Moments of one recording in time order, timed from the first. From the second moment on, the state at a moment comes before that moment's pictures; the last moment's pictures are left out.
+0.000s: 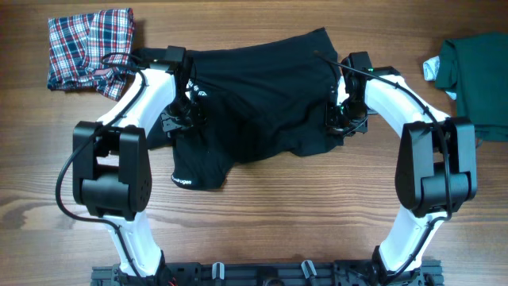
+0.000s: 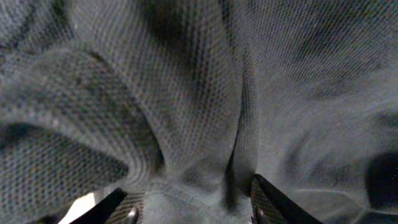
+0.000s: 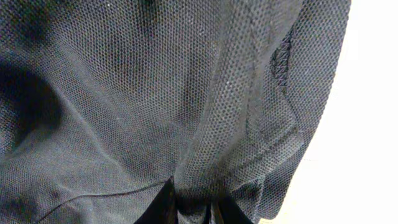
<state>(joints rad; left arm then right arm) -0.16 2.03 1.44 -1.04 0.09 -0.43 0.12 2.02 1.33 -0.89 -0.17 0.22</state>
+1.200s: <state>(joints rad) -0.12 2.00 1.35 -0.98 0.01 -0.34 0.12 2.02 1.33 -0.90 -0.13 0.24</state>
